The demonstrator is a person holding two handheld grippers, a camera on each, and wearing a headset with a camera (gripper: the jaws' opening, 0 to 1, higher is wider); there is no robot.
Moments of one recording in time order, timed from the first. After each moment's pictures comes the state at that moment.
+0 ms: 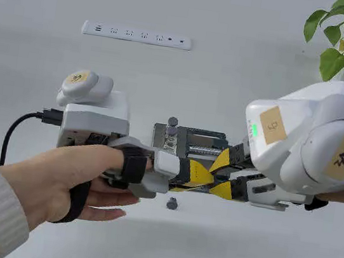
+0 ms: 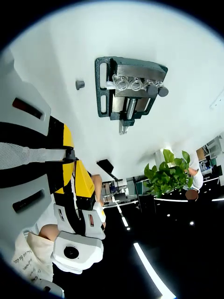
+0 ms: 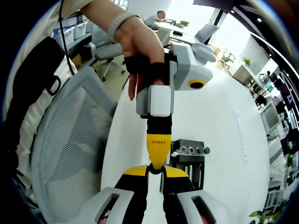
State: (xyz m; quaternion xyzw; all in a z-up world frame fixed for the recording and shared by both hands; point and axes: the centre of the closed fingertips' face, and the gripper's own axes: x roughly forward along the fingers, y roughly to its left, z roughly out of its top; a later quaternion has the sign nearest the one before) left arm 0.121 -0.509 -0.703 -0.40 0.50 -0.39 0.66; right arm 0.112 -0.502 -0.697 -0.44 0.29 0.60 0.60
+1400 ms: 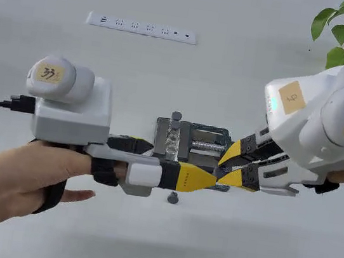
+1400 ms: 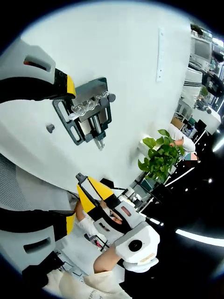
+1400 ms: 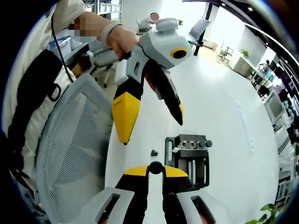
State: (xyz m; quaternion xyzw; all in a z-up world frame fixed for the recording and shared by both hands) left arm 0.144 -0.466 -0.708 -0.17 0.34 -0.45 0.81; right arm 0.125 -0.512 -0.701 -0.40 0.33 0.61 0.61
